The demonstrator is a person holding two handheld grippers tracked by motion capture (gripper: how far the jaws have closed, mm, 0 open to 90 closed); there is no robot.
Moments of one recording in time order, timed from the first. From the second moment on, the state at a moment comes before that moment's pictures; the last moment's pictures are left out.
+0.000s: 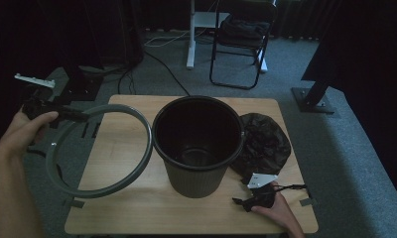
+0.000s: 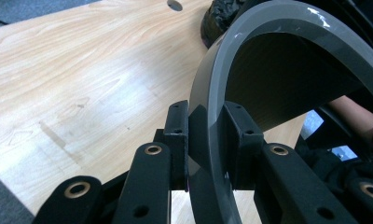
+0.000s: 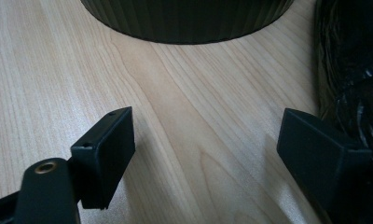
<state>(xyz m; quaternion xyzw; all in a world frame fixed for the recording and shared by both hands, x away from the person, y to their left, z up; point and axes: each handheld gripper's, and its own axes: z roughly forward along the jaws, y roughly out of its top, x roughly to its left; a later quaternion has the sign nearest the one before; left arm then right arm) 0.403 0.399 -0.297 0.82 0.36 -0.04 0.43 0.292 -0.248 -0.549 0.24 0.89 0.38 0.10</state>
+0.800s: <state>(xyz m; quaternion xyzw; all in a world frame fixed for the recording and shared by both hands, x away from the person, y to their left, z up) 0.417 0.384 -0.385 0.83 0.42 -0.02 0.37 0.292 -0.248 -0.549 0.24 0.89 0.38 0.10</state>
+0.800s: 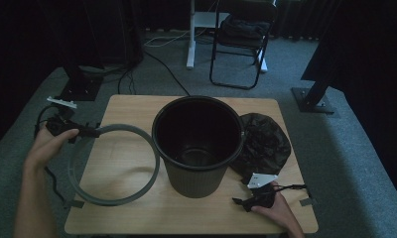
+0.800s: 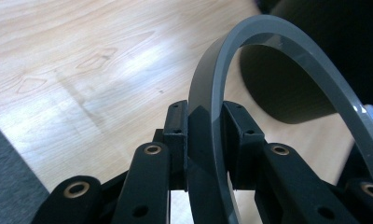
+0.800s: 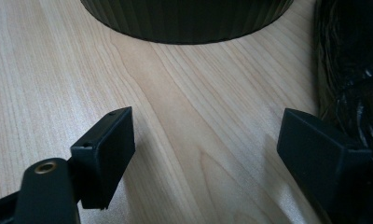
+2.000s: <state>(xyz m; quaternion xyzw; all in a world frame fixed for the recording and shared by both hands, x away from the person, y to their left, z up) 0.438 0.348 -0.473 0.83 0.46 -0.01 0.32 0.292 -0.248 -0.549 0.24 0.89 0.38 0.10</state>
